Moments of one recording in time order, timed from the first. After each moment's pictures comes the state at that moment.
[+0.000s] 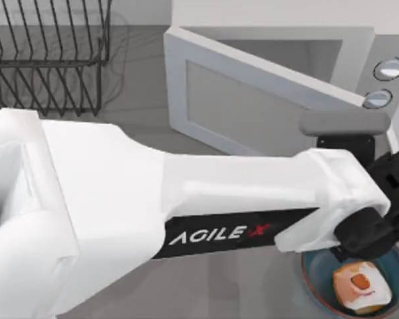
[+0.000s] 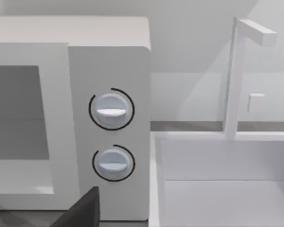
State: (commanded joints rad) left arm -1.20 2.11 1.60 -0.50 -0.74 -0.92; right arm 0.00 0.00 0.00 0.00 0.00 0.00
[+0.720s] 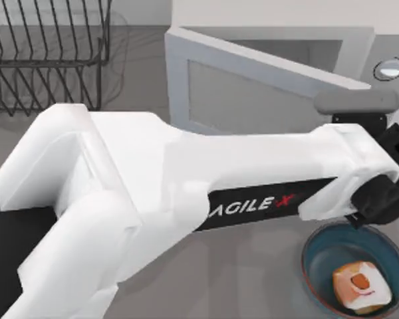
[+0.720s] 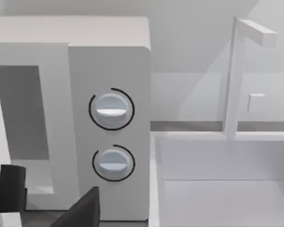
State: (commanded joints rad) left arm -1.12 2.24 1.78 -0.50 -0.69 -0.84; right arm 0.00 0.00 0.00 0.00 0.00 0.00
